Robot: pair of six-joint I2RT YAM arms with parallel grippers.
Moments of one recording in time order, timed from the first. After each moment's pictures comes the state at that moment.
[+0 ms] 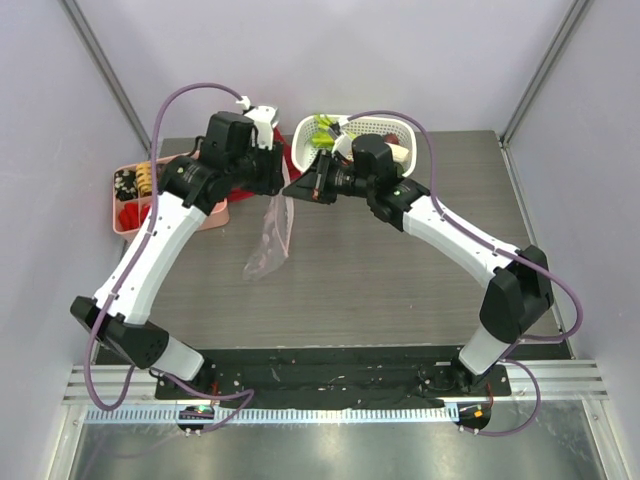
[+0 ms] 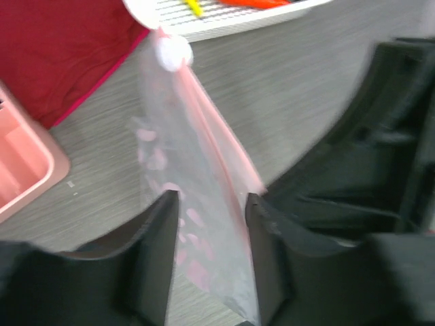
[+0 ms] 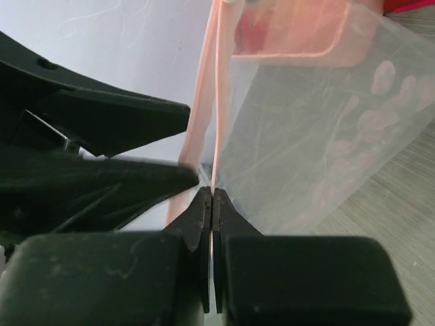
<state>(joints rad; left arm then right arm) -0.50 1.47 1.79 -0.93 0.01 -0.16 0.66 1.65 1.46 -0.04 -0.50 0.90</state>
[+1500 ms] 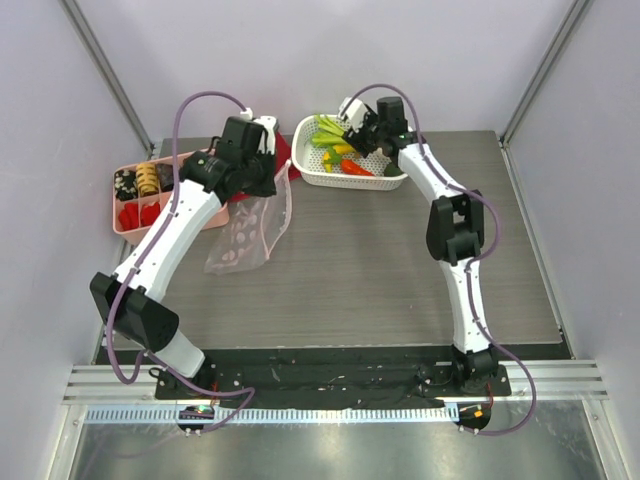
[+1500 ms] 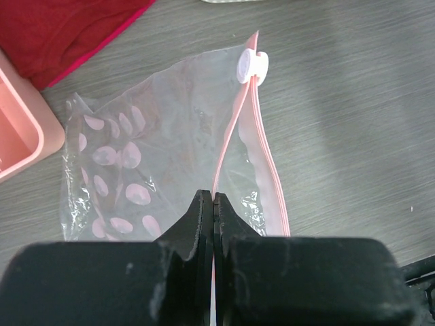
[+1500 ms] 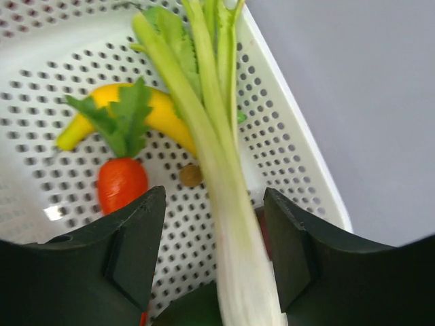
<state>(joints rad) -0.45 1.59 1.73 -0.90 -0.04 -0.22 0.29 2.39 2.21 -0.29 -0.29 -0.70</state>
